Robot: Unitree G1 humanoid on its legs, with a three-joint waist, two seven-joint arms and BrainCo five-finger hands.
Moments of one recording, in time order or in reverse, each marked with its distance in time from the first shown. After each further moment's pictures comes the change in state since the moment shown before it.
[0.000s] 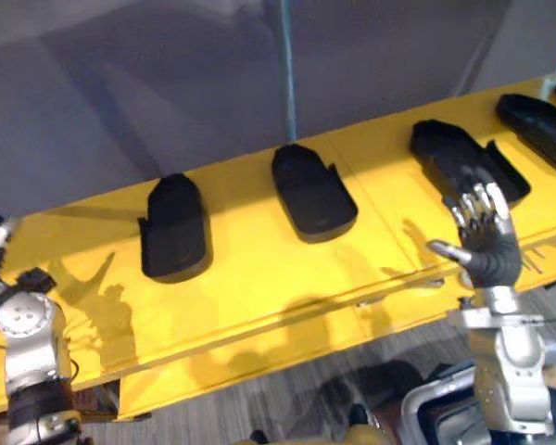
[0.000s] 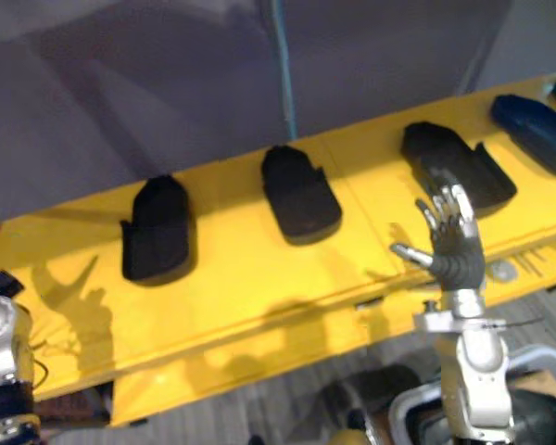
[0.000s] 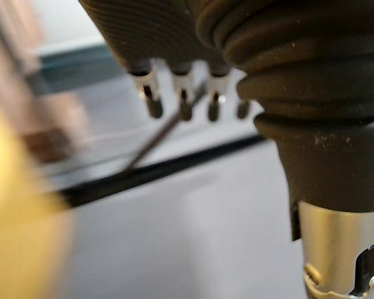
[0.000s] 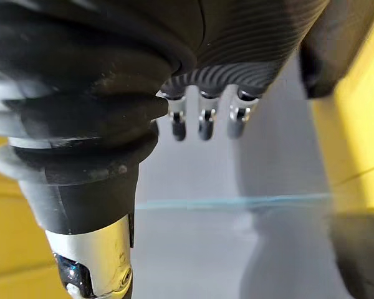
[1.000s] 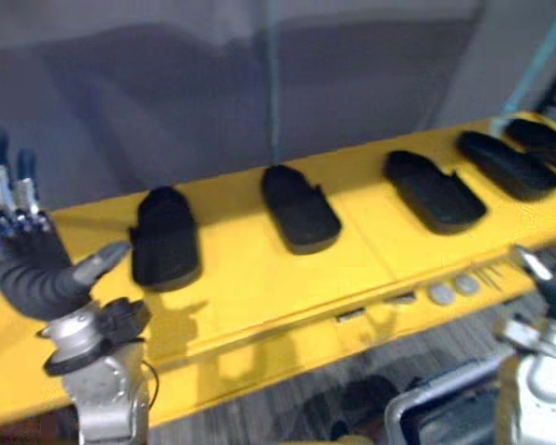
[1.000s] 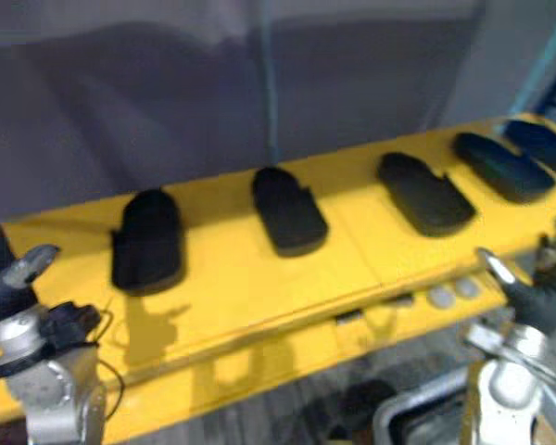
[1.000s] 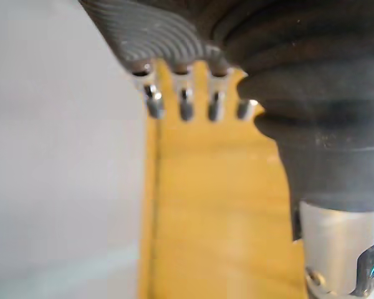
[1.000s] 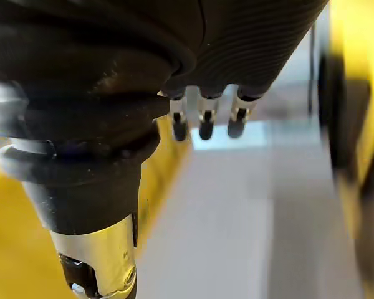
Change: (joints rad) left arm 0.182 -0.338 -0.376 -0.552 0.007 -0.340 -0.409; right arm 0.247 0.199 -0.354 -0.072 -0.172 -0.055 -0.293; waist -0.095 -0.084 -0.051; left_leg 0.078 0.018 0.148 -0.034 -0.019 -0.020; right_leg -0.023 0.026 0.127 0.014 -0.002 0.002
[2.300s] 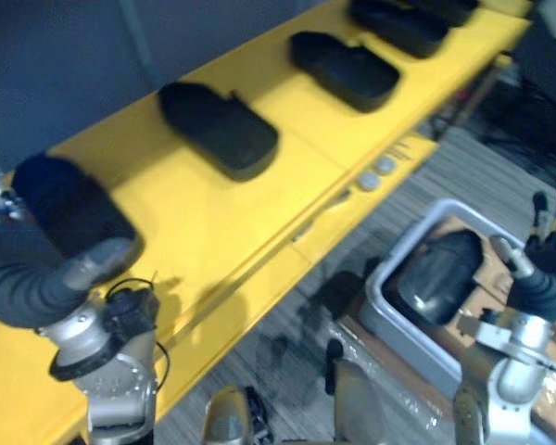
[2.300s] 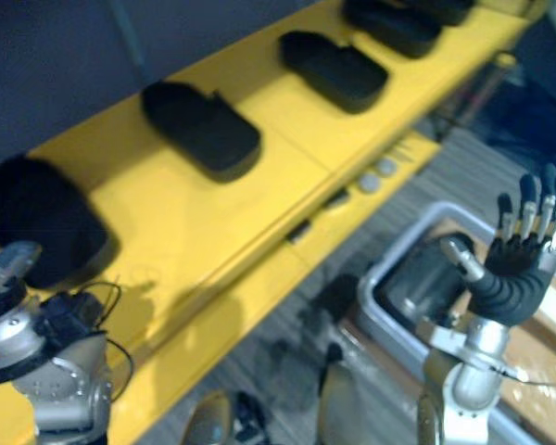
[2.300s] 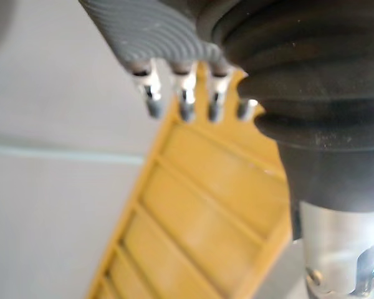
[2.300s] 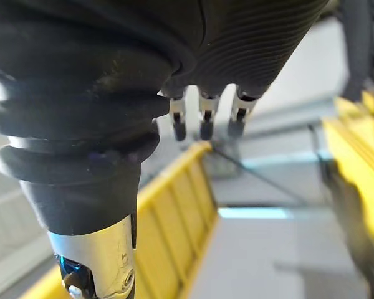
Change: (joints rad) left arm -0.077 0.041 0.070 -0.035 0.163 -0.035 0.180; right arm -0.140 0.058 0.286 -0.070 0.018 -0.112 0.123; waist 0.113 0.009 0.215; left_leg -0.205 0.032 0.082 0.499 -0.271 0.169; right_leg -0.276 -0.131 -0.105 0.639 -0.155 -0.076
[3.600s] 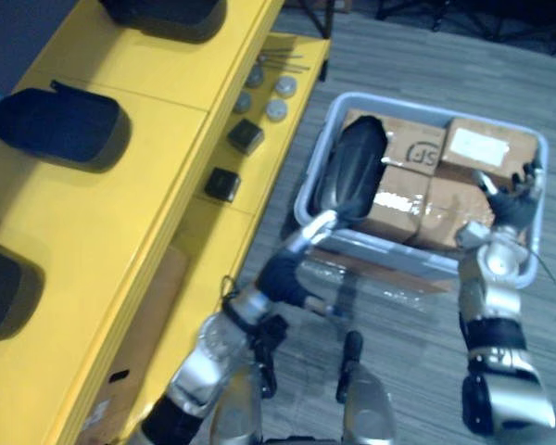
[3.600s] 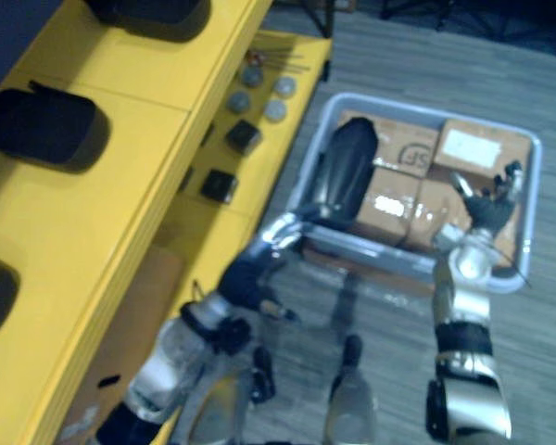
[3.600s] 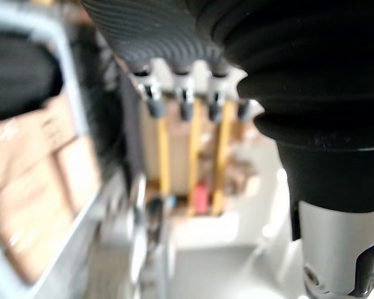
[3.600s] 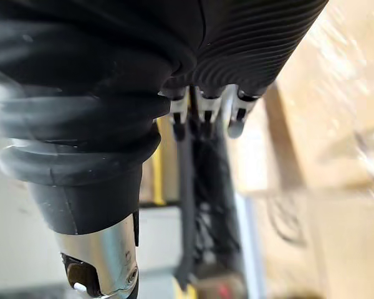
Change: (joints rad) left arm -0.203 -0.046 -0.777 0.556 -0.199 0.387 -0.600; right arm -0.890 -0.313 0.087 1.227 0.142 0.247 -0.229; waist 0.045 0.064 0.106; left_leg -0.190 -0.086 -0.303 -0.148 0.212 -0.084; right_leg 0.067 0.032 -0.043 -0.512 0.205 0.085
